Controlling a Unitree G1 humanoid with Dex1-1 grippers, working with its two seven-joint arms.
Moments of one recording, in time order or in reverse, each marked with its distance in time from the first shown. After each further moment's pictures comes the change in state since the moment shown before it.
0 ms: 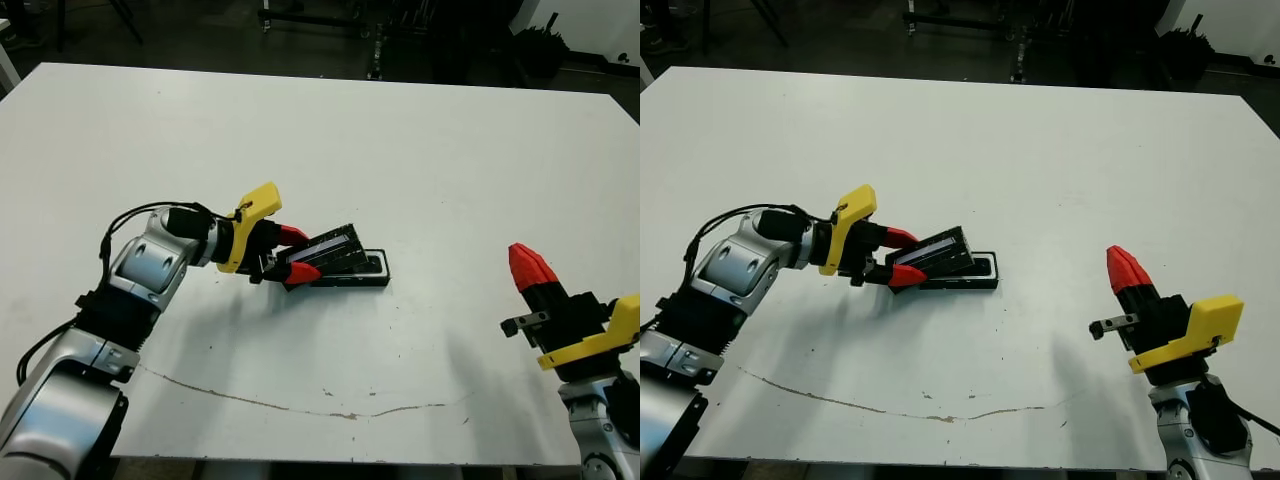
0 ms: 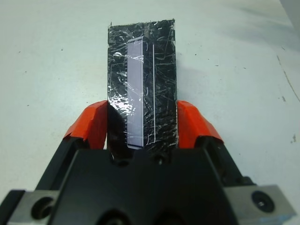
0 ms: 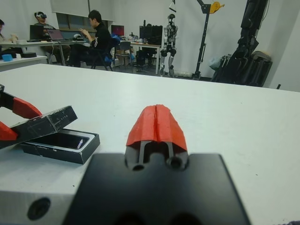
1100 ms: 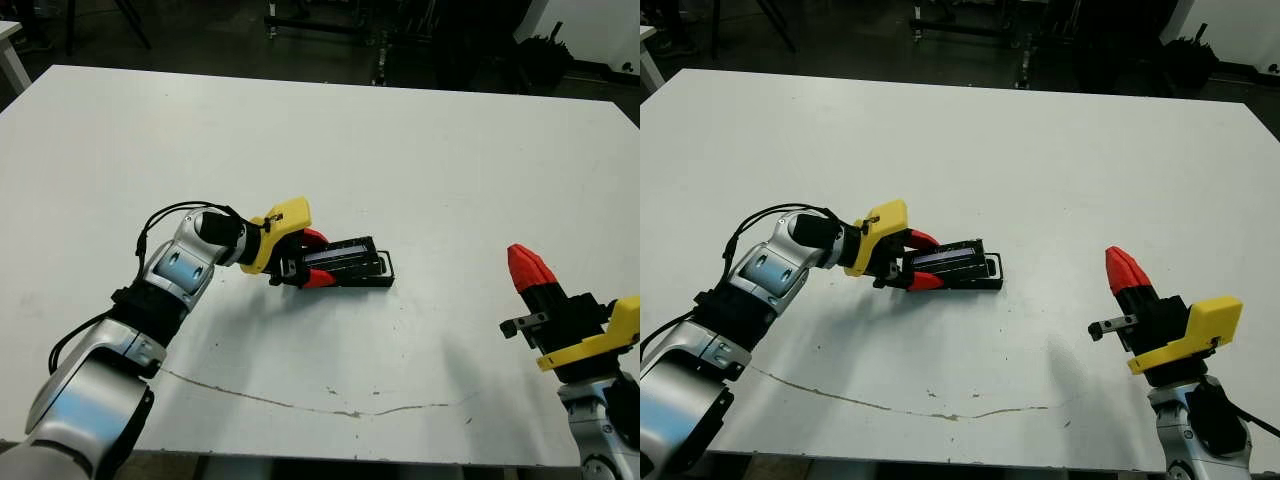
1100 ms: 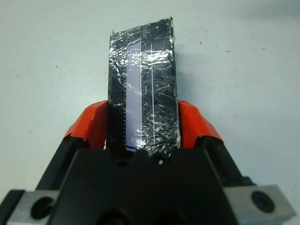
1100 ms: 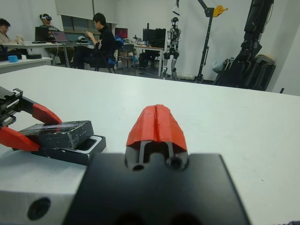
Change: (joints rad) left arm -0.053 -0.108 -0.079 0.158 0.130 -0.221 0.040; right arm 0.004 0.001 0.004 -0.005 -0.002 0.000 -0.001
